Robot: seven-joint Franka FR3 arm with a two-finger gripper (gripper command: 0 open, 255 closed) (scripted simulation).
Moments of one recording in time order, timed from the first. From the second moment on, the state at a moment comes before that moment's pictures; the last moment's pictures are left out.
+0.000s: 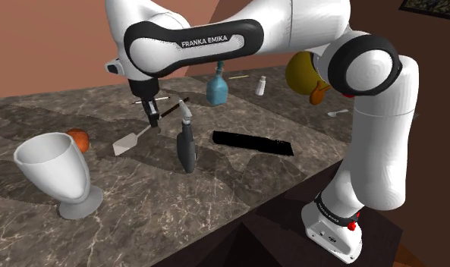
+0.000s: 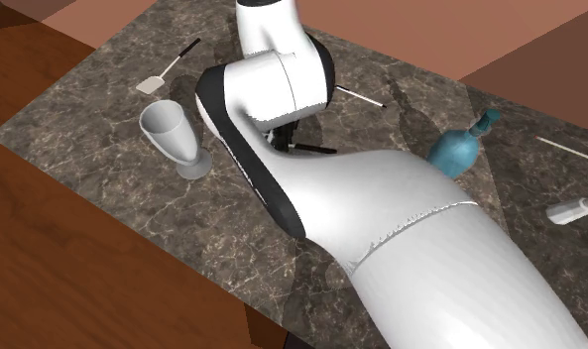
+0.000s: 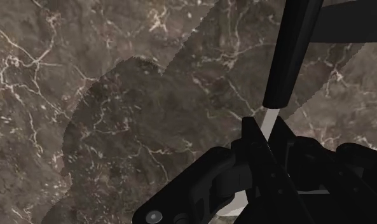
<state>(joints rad) 0.40 0.44 0.30 -1.41 -0.17 1.78 -0.66</state>
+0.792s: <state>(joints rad) 0.41 0.45 0.30 -1.25 -0.17 1.62 -0.67</state>
